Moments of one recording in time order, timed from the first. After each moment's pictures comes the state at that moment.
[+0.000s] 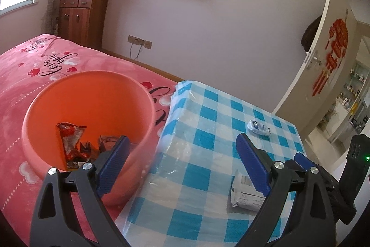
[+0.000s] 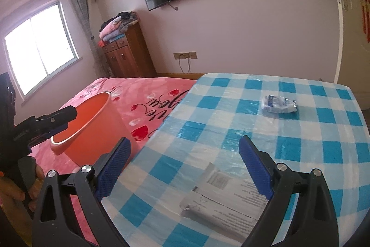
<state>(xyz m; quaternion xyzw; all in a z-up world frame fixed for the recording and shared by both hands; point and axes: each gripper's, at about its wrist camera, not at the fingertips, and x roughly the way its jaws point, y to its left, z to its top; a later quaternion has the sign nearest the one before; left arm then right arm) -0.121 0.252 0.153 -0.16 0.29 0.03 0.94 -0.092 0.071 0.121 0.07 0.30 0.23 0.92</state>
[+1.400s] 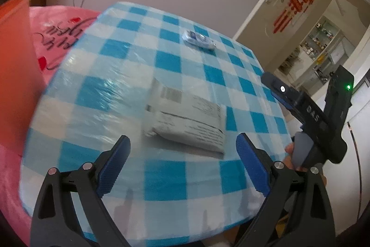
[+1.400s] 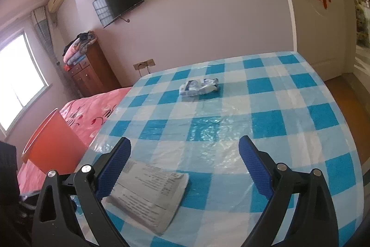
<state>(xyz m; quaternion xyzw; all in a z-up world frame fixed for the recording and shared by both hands) -0.109 0.108 0.052 -0.15 0.44 -0.15 0.87 -0.089 -0.067 0.060 0.15 0.31 0.12 0.93</state>
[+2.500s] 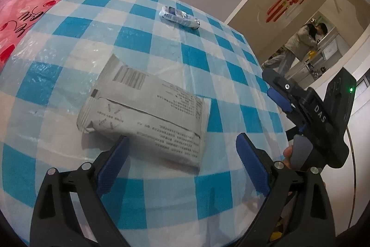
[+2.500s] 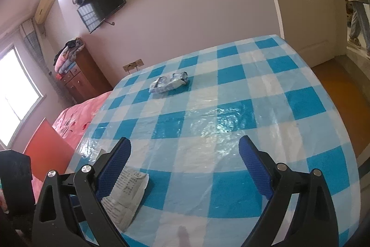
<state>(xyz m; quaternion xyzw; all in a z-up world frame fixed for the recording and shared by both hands) -0.069 0.052 0.018 -0.17 0.46 -0.18 0.85 -0.075 -0.123 0.030 0.19 0.33 0.10 0.92</state>
